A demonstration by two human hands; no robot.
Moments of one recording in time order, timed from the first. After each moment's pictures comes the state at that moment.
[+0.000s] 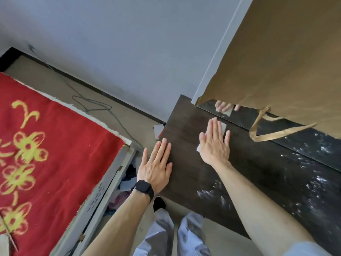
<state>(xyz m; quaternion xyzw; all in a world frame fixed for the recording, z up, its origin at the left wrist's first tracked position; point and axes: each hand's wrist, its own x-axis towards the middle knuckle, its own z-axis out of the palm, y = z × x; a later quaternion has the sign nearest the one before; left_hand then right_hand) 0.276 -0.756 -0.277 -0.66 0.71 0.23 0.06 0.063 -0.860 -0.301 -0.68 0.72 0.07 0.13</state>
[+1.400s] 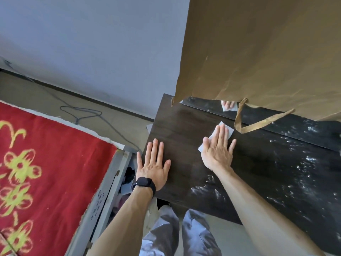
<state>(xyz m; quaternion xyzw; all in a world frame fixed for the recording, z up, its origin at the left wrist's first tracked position) 0.254 -0.775 -0.275 -0.67 0.66 0.31 0.13 0.030 -0.825 -0.287 -0.58 0.79 0.05 0.17</state>
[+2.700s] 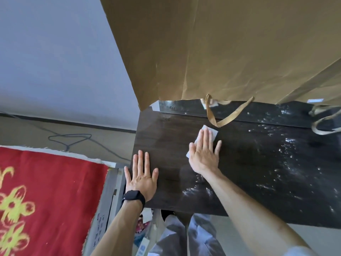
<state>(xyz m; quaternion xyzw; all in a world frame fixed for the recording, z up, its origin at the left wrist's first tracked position) 0.250 -0.772 -0.276 -0.68 0.67 0.28 0.12 0.022 -0.807 -0.292 -0.56 0.81 0.00 0.19</state>
